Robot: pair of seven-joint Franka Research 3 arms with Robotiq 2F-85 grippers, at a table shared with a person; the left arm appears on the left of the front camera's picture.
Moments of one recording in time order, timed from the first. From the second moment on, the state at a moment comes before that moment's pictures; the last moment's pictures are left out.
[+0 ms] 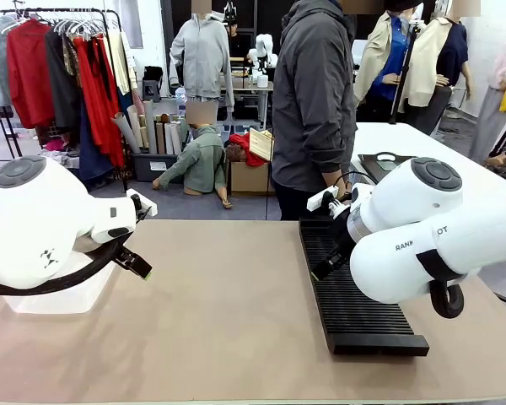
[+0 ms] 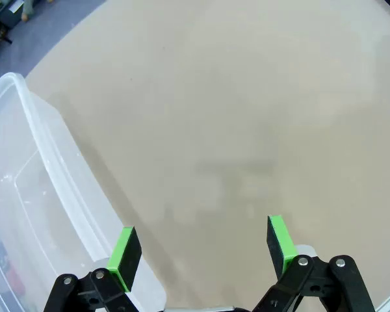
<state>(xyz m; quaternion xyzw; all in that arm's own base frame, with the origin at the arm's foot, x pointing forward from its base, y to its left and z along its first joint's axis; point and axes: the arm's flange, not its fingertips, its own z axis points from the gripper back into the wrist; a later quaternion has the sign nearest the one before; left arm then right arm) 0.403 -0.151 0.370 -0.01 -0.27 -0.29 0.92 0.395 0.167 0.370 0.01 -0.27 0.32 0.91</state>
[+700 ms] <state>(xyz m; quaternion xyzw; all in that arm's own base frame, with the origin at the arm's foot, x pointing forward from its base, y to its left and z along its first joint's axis) 0.444 -0.148 0.452 -0.08 -0.19 -0.23 0.95 0.411 0.139 0.455 0.06 -0.22 0.26 0.94</state>
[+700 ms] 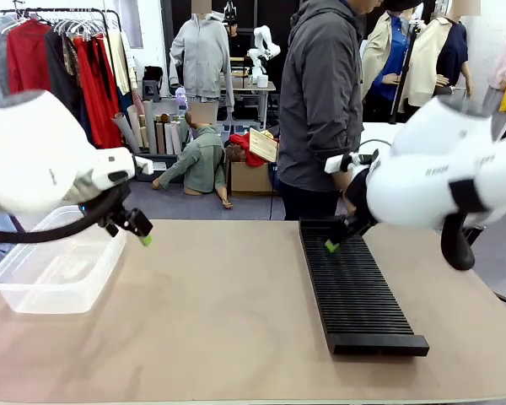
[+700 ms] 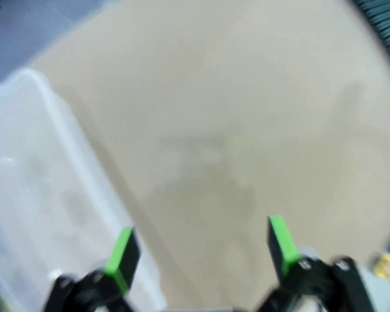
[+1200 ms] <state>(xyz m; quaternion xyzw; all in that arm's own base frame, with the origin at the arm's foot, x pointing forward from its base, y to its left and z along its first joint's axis) 0.465 -0.083 0.511 -0.28 -0.13 -0.18 0.94 0.412 0.097 0.529 0.23 -0.17 0.17 0.94</state>
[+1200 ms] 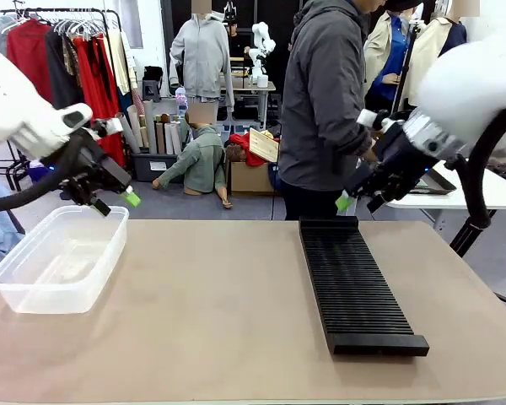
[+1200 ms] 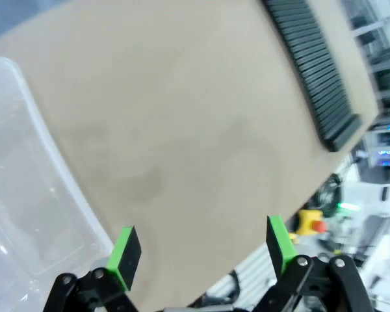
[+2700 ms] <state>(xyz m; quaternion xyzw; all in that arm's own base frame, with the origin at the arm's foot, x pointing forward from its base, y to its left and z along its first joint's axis) 0.426 0.109 0.463 -0.56 -0.27 -0.12 0.77 0.378 -0.054 0.492 0.65 -0.18 0.13 0.73</state>
